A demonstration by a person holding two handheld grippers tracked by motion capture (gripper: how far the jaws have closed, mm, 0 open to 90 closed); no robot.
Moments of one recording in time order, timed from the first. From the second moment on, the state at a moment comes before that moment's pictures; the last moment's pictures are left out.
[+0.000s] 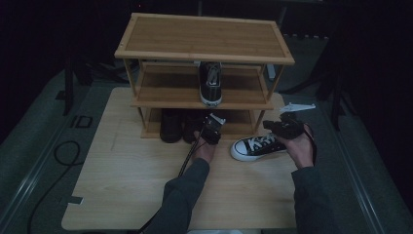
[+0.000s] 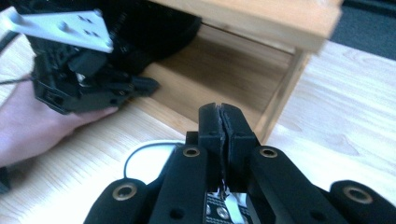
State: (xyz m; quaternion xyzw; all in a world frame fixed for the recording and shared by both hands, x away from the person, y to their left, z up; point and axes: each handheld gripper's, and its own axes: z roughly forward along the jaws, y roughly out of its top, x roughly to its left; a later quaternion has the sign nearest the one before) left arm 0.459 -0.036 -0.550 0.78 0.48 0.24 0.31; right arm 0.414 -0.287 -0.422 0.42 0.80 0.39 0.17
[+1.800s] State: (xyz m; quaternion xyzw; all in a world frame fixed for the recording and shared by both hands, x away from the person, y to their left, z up) left arm 0.459 -0.036 -0.550 0.78 0.48 0.24 0.31; right arm 0.404 -0.336 -0.481 0.51 0.79 0.29 0.18
